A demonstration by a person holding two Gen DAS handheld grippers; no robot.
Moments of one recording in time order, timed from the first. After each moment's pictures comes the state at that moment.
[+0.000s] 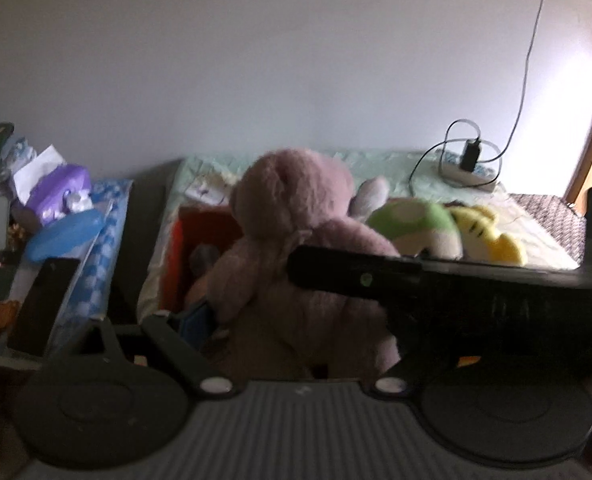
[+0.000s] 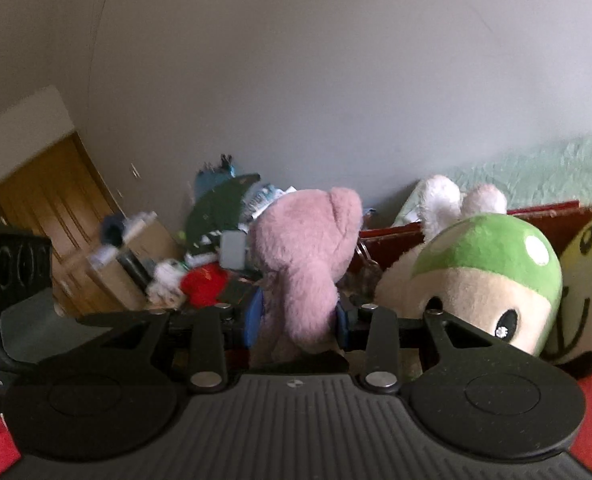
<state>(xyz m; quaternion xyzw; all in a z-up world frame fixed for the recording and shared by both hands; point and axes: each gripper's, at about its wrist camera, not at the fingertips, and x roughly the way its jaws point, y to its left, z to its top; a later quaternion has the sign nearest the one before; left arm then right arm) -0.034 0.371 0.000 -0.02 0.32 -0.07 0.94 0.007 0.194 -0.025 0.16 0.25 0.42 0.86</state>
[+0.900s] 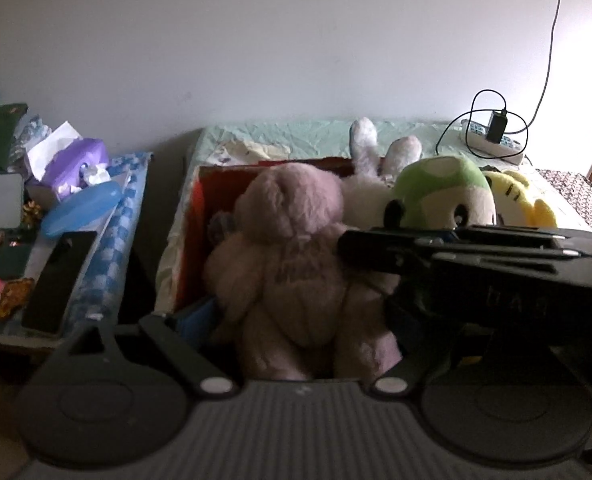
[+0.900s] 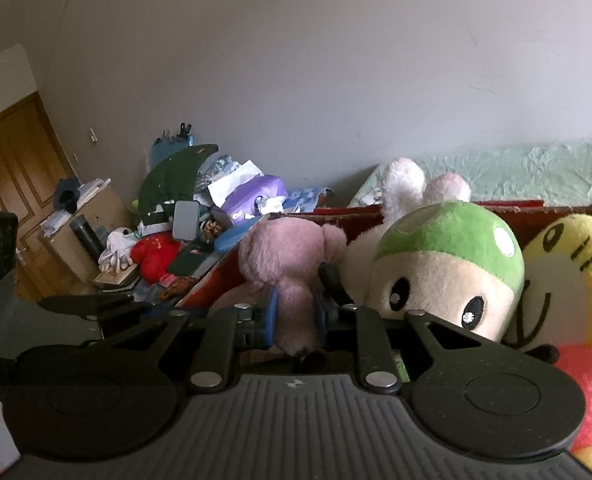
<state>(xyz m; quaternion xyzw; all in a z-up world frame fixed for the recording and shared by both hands) -0.030 0.379 -0.017 -0.01 0.36 -0.05 0.93 0.016 0.197 -0.032 0.10 0.29 0.37 0.88</state>
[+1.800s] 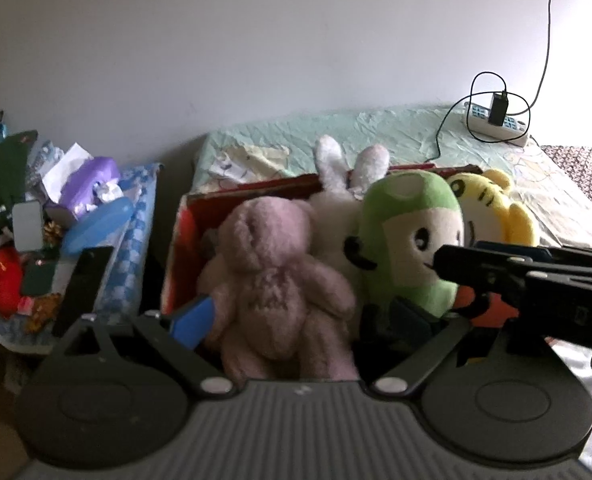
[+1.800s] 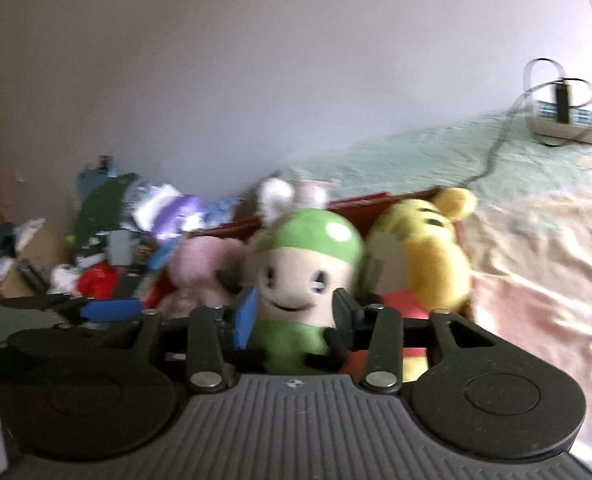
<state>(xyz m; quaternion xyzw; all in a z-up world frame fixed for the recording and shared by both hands) -0.033 0.334 0.020 0.04 0.39 -0.01 0.92 -0.021 0.132 -0.003 0.13 0.32 0.21 0.91</state>
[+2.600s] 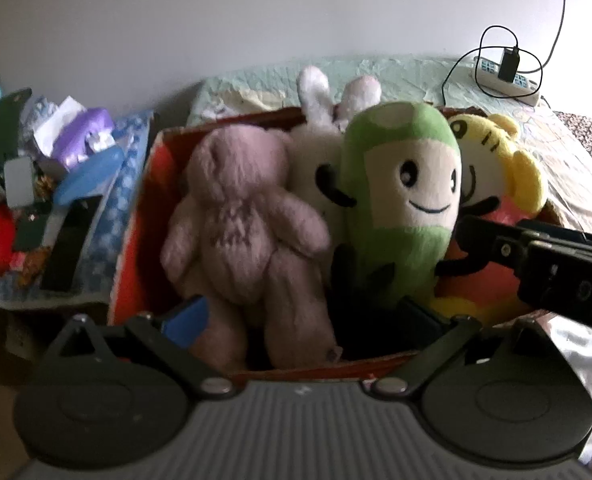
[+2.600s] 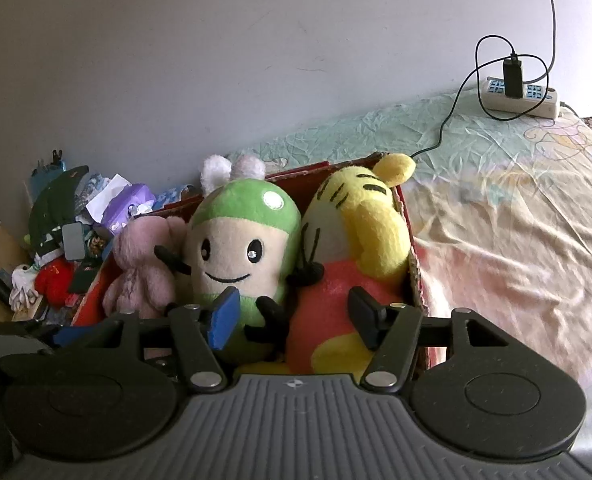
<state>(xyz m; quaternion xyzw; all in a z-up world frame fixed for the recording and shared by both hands) -0.028 0.319 -0.007 0.03 0.46 0.00 0.89 -0.026 0.128 -0.016 0.13 0.35 0.16 0.91</state>
